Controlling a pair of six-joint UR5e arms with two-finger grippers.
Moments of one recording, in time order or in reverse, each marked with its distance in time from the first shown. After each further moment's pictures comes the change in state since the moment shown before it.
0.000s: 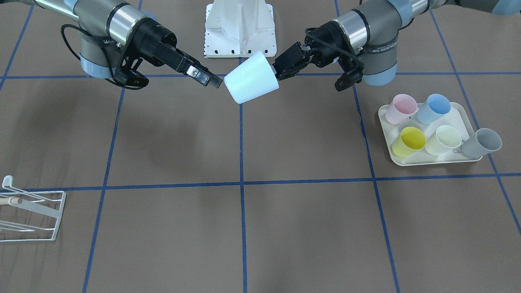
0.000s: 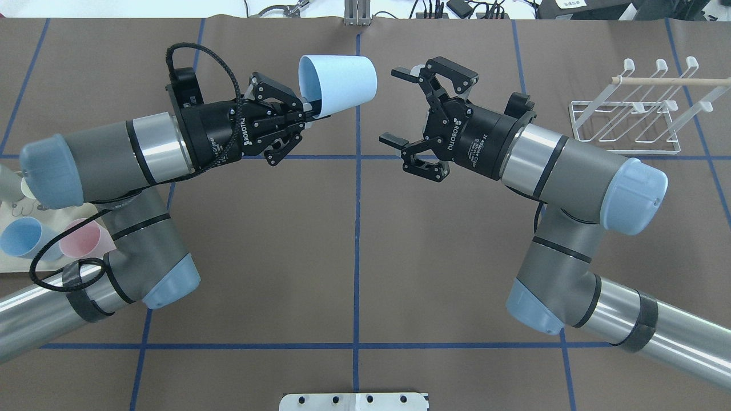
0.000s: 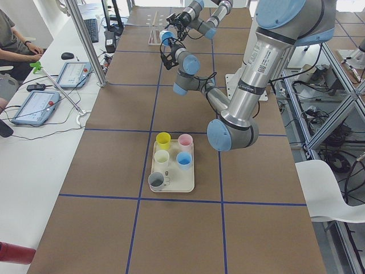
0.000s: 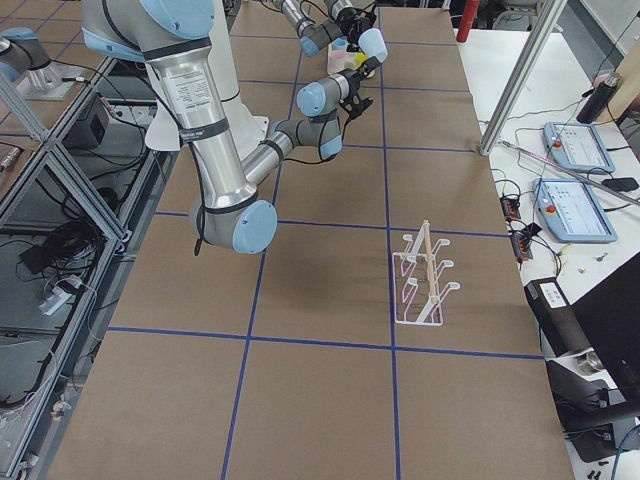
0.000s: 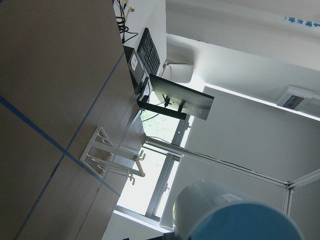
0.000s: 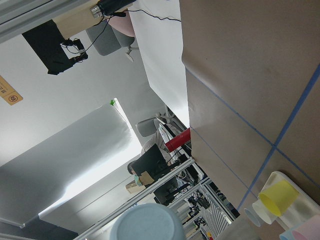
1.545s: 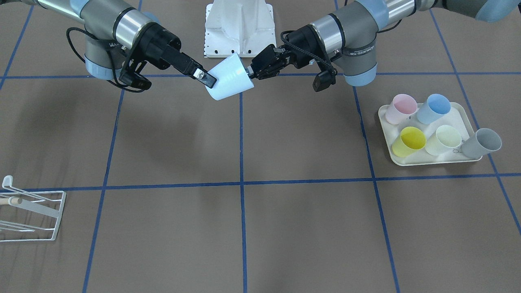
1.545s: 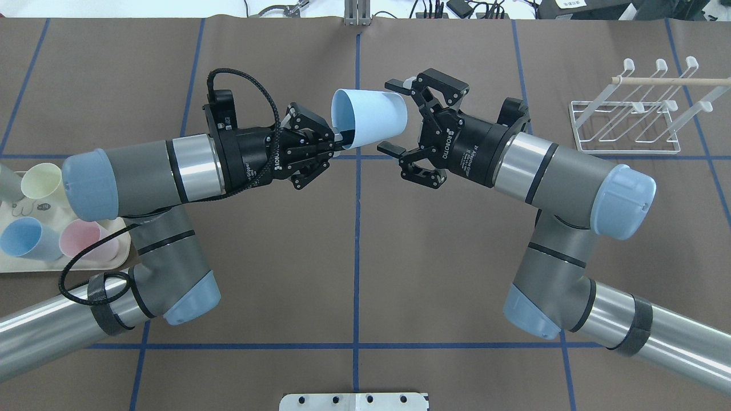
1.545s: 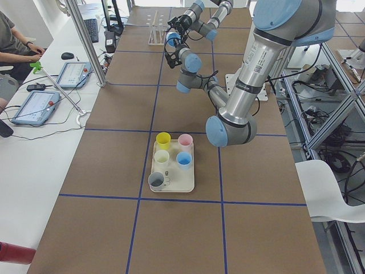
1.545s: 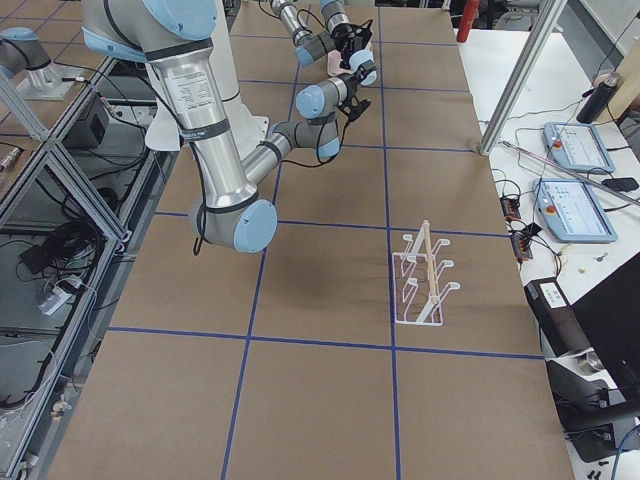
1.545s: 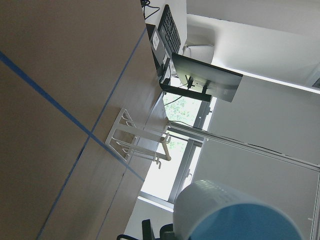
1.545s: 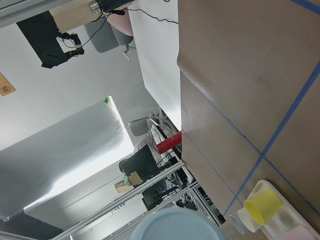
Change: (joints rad) left arm 0.059 -0.034 0.023 0.026 -0.024 0.058; right arm -0.017 0.001 -0.019 -0.001 0.000 -0.072
